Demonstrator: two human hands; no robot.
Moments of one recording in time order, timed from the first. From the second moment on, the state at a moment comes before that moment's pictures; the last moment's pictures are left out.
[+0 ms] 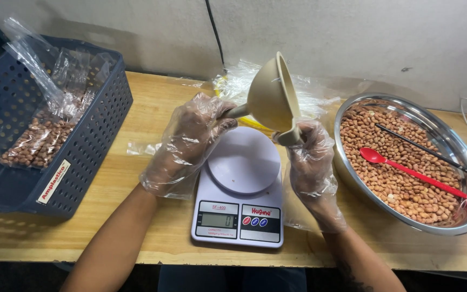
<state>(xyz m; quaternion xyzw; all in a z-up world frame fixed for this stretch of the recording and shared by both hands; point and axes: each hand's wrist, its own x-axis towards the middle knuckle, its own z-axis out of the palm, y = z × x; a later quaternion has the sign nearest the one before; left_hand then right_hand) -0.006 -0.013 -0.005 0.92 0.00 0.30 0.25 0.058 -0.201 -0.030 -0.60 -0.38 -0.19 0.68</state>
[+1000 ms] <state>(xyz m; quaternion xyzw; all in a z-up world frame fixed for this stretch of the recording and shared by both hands) 0.025 0.001 -0.065 0.94 -0.03 0.32 0.08 0.129 -0.404 -0.015 -0.99 -0.12 0.06 0.06</state>
